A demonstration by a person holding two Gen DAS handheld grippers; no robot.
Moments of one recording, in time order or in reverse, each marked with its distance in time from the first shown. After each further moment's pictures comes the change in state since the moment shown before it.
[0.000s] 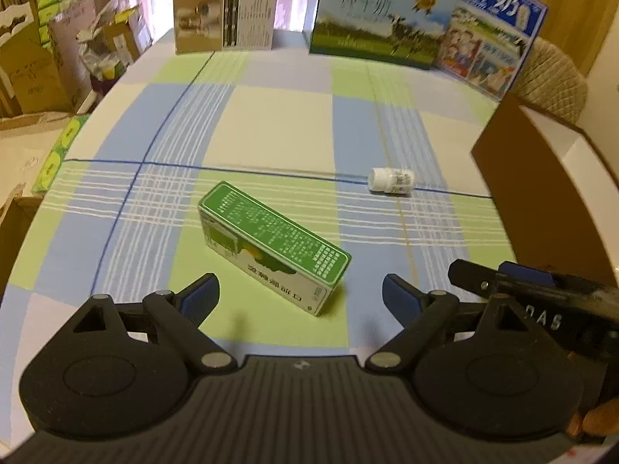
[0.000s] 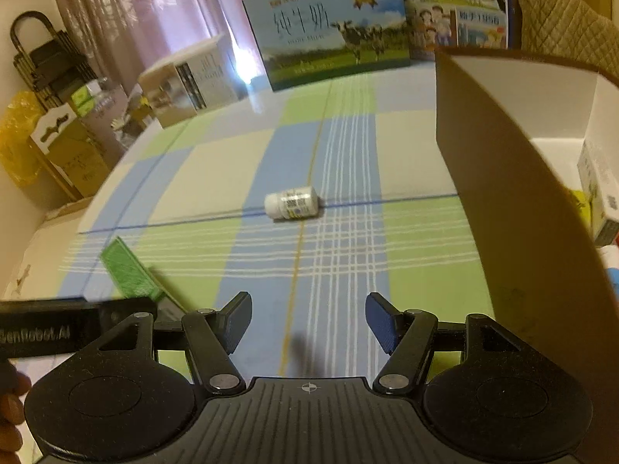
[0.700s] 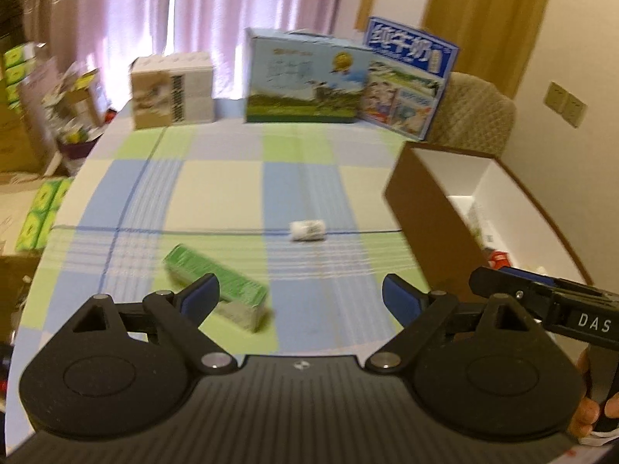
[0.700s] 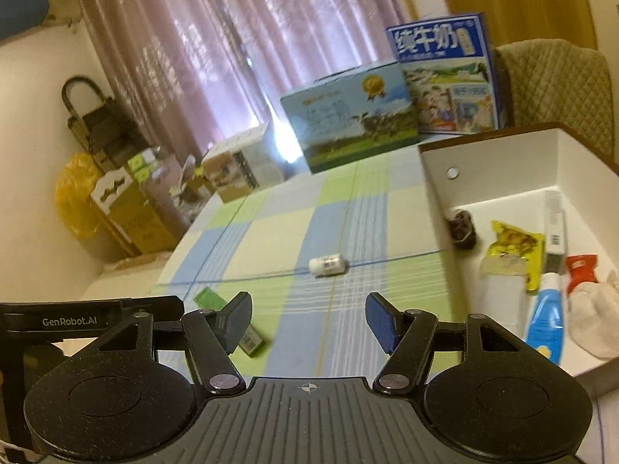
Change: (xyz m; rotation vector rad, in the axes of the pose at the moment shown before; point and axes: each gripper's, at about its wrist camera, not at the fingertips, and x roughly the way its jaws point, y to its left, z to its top) left arm -0.102 -0.027 -0.007 0.090 -0.162 -0.131; right arm -0.144 -0.005 -0.004 0.019 -0.203 0.157
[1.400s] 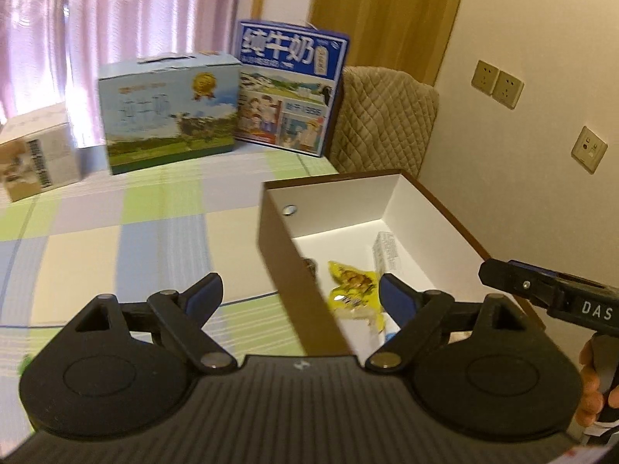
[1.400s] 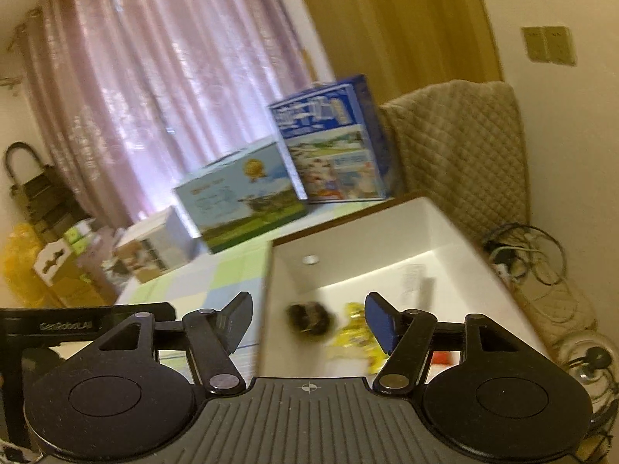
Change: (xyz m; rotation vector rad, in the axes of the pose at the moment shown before) left arm 0.067 -0.144 0.073 0.159 -0.023 -0.188; right arm -0.085 -0.117 0.059 0.095 -0.170 -0.157
